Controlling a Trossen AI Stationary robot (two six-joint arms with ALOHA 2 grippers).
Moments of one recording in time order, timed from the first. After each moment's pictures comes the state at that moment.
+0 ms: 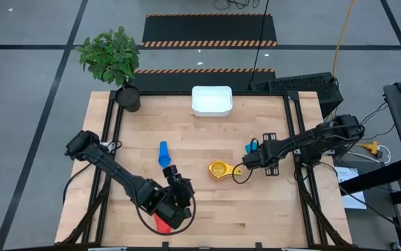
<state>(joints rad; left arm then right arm) -0.60 1.84 1.60 -0.92 -0.68 -0.71 0.16 1.49 0.76 -1.18 0.30 0.22</state>
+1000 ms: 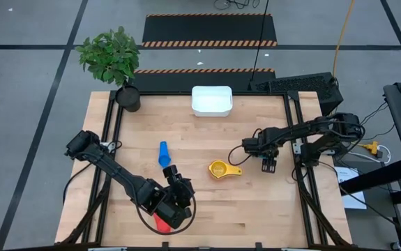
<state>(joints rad) -0.60 1.84 1.60 -0.91 -0.67 -0.72 -0.09 1.49 0.67 -1.01 0.02 0.15</state>
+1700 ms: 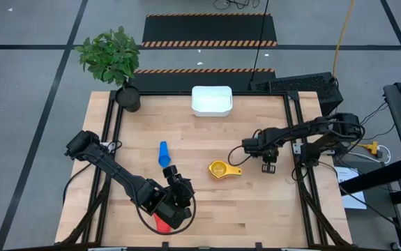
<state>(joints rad) -0.60 1.84 1.60 -0.91 -0.67 -0.72 -0.08 1.49 0.67 -1.02 0.00 0.14</state>
